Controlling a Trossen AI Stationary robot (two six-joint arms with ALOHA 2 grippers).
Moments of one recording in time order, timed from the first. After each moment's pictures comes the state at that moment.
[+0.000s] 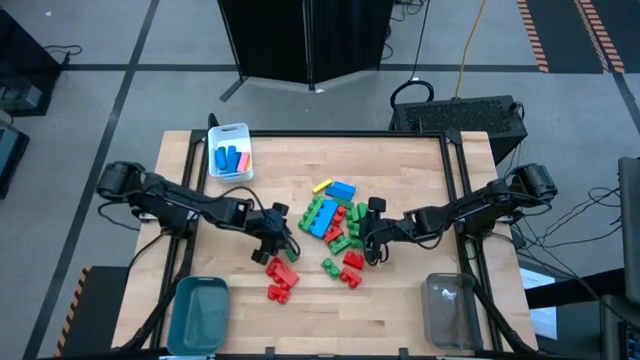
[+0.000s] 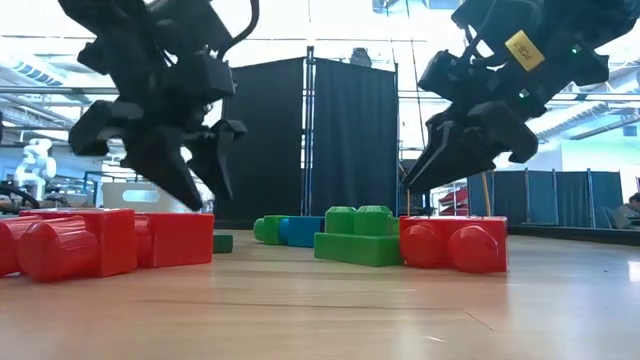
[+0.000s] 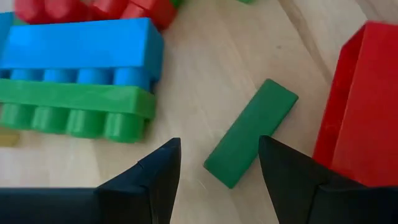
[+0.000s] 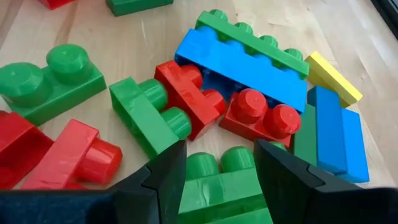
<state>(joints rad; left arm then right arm) -0.12 1.46 0.68 -0.16 0.02 0.33 0.21 1.48 0.62 0.11 0.36 0.06</state>
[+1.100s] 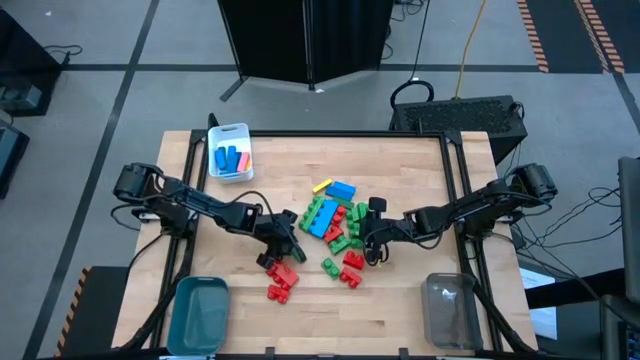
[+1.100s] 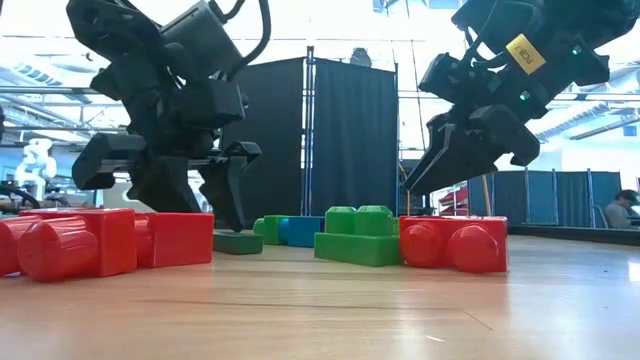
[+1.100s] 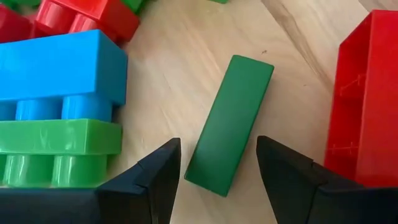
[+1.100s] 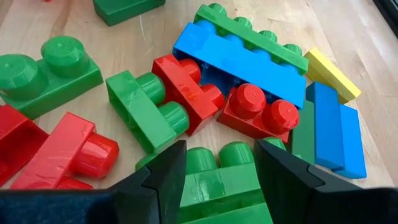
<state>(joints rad) -0.12 1.60 0.68 -0.02 0.09 0.40 0.21 1.48 0.62 0.10 0.37 0.06</state>
